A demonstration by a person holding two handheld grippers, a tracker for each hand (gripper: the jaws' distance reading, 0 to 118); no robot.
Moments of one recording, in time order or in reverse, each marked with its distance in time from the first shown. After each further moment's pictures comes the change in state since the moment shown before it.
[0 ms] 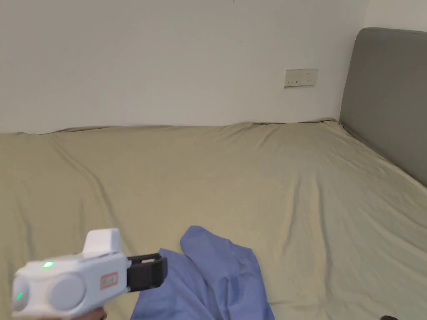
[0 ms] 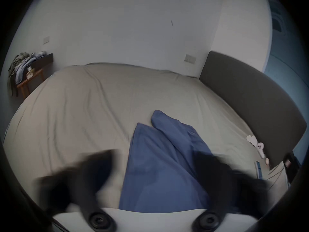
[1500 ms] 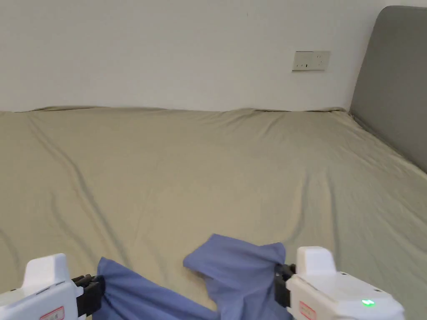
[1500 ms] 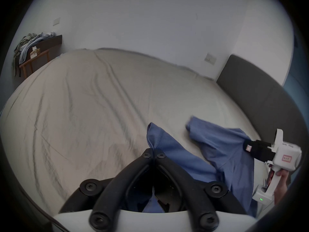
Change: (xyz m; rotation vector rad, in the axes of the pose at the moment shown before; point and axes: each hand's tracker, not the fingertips) left arm -0.056 -0.029 -0.031 0.101 0.041 0.186; right arm -0.042 0.008 -0.274 -0.311 0.258 -0.048
